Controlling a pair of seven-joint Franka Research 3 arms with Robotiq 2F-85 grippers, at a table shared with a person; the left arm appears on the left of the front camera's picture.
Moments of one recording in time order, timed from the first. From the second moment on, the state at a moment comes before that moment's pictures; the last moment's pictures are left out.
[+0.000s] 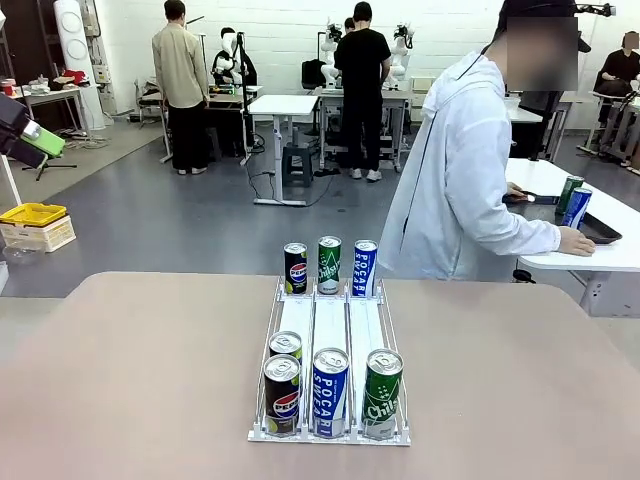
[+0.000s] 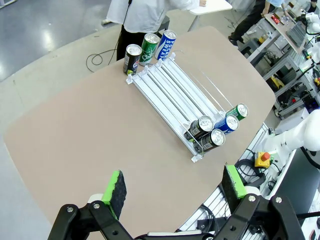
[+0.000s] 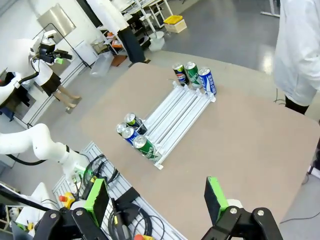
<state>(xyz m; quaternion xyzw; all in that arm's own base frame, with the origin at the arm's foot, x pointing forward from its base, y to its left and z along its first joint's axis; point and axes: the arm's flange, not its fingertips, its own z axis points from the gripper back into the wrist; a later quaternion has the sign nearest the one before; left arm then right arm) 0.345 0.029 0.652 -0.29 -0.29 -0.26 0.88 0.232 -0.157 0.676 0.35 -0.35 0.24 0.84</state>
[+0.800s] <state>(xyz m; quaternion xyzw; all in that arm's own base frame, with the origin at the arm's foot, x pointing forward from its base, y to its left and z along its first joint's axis) 0.345 0.029 0.652 -0.29 -0.29 -0.26 0.88 0.232 -0.157 0.676 0.35 -0.35 0.24 0.84</state>
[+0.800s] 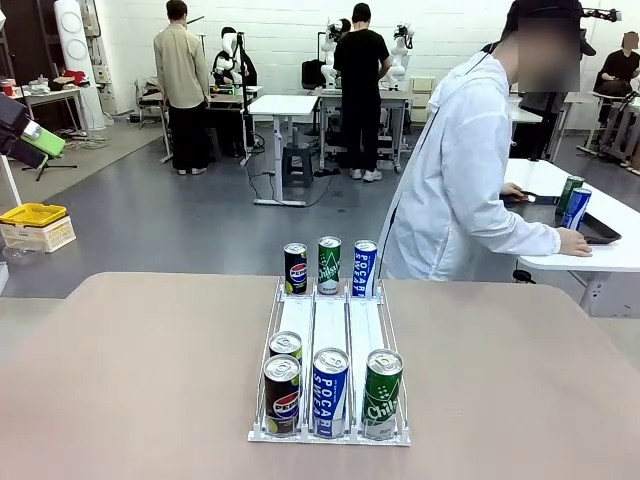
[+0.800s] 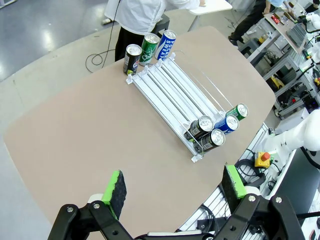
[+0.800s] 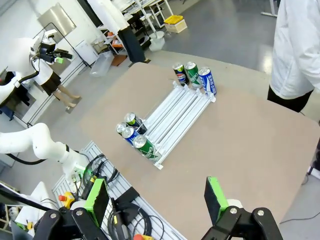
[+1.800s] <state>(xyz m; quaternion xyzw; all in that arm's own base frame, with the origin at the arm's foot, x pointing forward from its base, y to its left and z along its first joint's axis) 0.345 0.029 0.652 -0.29 -0.29 -0.26 0.88 0.232 -0.157 0.676 0.35 -0.35 0.24 0.83</state>
